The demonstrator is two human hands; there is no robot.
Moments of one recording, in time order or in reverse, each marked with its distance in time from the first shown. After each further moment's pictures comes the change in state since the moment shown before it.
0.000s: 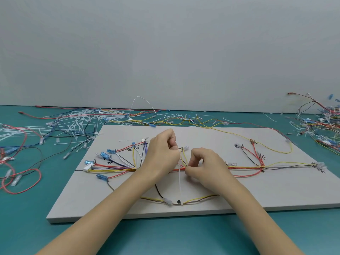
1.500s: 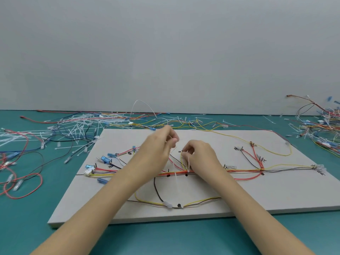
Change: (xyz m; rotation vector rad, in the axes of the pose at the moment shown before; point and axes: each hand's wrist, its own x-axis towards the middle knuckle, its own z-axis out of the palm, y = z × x) left_hand 0.004 0.000 -0.031 0.137 -0.123 0.285; right_hand 0.049 0.006 0.017 -0.120 0.152 -0.037
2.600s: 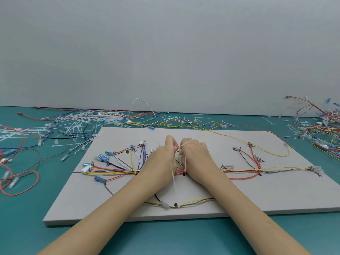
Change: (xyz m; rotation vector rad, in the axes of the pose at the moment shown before) left_hand -0.004 -0.030 0.050 0.208 -0.052 -0.092; right_hand 0.002 -0.006 0.003 -0.561 -0.111 -0.279
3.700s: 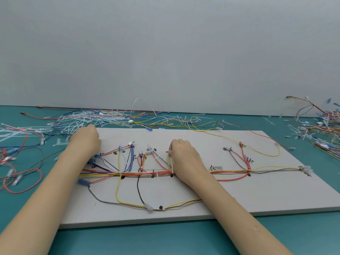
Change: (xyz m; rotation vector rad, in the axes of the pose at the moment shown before) left_hand 0.016 -0.129 -0.127 0.482 0.027 -0.686; right_hand -0.003 -0.032 -0.005 0.212 0.000 0.046
